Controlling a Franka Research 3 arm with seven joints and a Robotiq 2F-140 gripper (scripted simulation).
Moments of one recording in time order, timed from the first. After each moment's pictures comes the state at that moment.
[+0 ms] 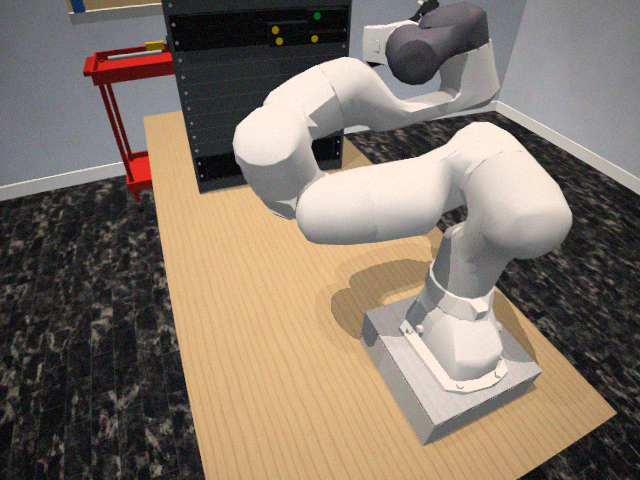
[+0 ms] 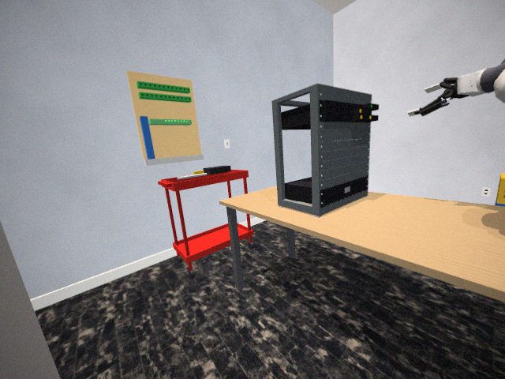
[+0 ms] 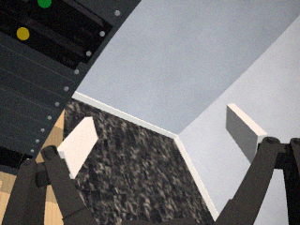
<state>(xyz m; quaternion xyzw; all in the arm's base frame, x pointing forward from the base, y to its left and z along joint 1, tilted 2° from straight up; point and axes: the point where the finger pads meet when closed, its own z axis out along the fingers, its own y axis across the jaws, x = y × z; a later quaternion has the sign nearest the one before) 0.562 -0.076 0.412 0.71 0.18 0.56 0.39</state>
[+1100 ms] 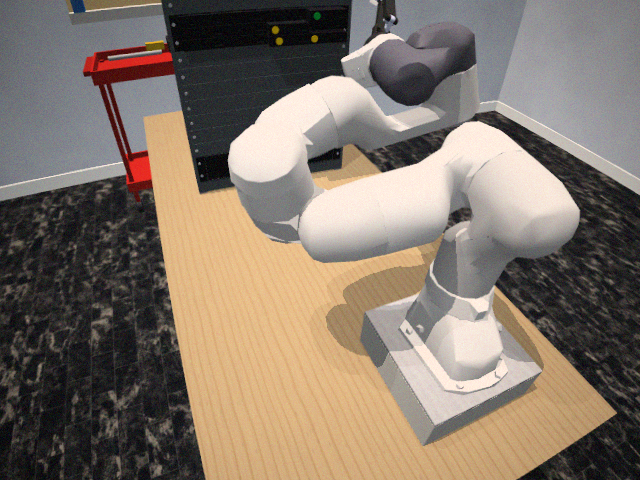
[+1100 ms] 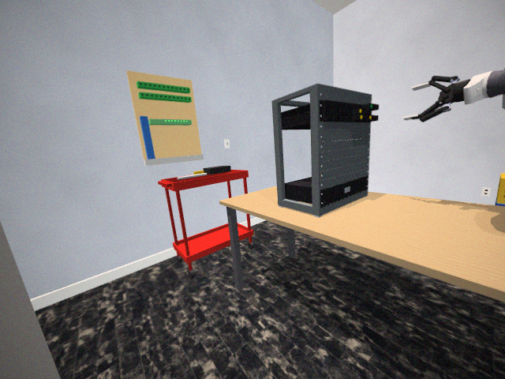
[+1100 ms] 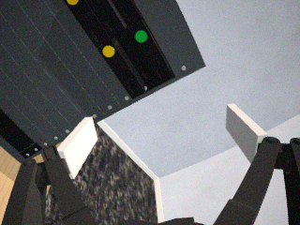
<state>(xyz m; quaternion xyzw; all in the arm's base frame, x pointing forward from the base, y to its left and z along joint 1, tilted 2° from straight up) 0.562 0.019 0.399 0.62 0.37 0.55 0.43</state>
